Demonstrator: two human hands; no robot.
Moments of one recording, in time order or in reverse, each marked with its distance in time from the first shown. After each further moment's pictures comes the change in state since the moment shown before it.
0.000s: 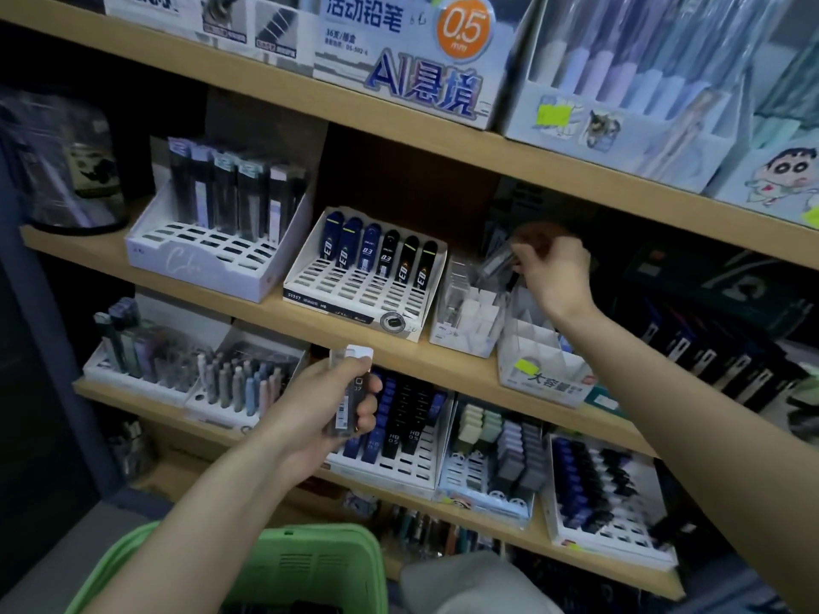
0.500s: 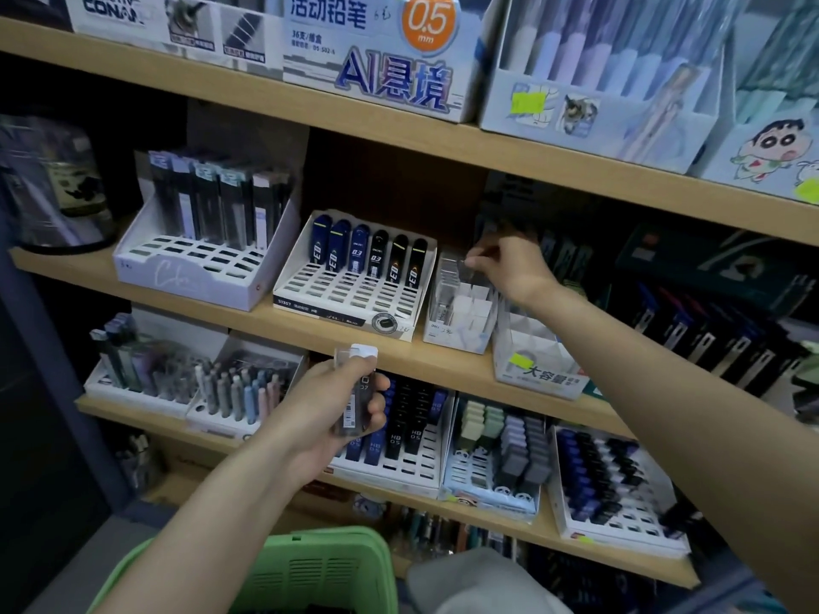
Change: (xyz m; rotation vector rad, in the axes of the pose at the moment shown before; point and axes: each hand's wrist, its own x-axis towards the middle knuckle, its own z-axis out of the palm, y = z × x) left_hand -0.003 0.005 0.017 0.052 0.019 -0.002; right_hand 0.019 0.011 0.027 -0.186 -0.348 -0.011
